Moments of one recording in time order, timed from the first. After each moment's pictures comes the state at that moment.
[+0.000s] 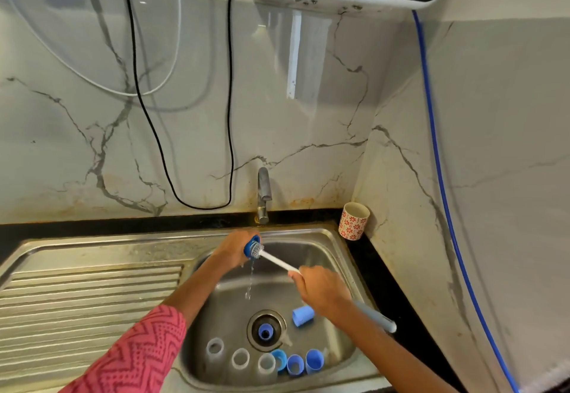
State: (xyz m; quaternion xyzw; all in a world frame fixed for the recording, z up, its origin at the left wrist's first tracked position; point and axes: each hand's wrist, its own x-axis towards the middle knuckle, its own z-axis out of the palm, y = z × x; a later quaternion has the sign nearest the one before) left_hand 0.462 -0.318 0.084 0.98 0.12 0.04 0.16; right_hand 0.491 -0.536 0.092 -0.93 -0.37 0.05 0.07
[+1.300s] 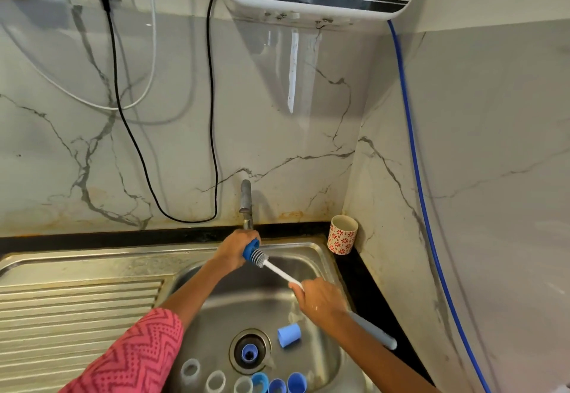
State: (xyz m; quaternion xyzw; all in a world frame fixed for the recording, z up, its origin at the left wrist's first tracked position) left_hand 0.513 -0.339 0.083 0.98 0.11 0.10 0.17; right_hand 0.541 -0.570 0.069 -0.93 -0.36 0.02 0.06
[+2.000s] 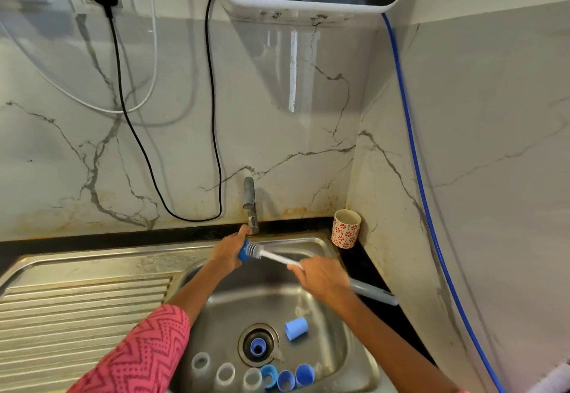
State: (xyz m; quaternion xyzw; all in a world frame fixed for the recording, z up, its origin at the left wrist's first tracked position) left_hand 0.495 -0.337 0.077 0.97 0.19 0.04 0.13; right_hand 0.547 -0.557 0.093 -0.92 -0.39 -0.01 0.05
